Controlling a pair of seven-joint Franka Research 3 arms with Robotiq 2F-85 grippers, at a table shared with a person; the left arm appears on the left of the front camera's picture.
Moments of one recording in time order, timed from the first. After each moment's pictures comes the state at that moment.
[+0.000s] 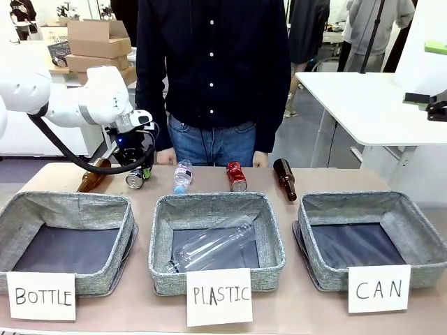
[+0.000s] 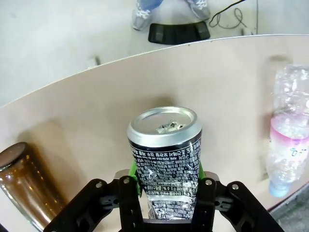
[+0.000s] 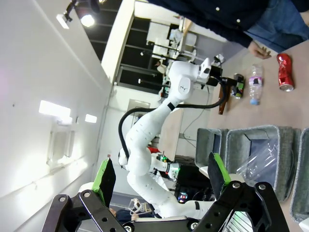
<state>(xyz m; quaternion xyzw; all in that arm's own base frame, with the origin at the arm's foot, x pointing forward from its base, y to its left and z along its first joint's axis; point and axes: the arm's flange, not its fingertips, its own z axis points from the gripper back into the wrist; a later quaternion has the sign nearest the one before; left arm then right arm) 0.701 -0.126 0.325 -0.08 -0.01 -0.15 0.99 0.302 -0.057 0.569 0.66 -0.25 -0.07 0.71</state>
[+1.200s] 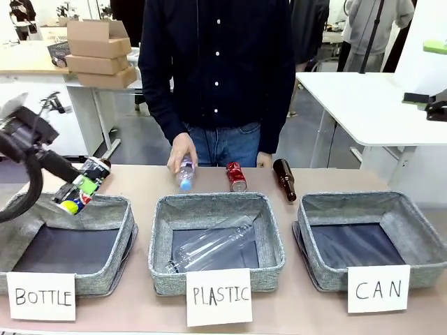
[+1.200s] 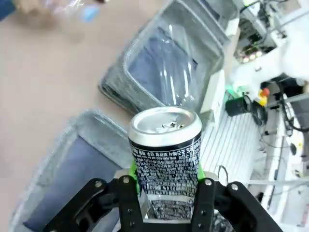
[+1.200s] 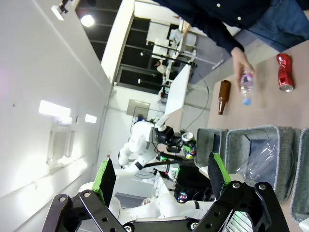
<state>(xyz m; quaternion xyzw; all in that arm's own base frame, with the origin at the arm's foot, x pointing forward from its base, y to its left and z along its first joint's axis) 0.392 -0.043 0.468 -0.36 -0.15 -0.41 0.82 0.303 -0.057 0.570 0.66 -0.25 -0.07 0.71</state>
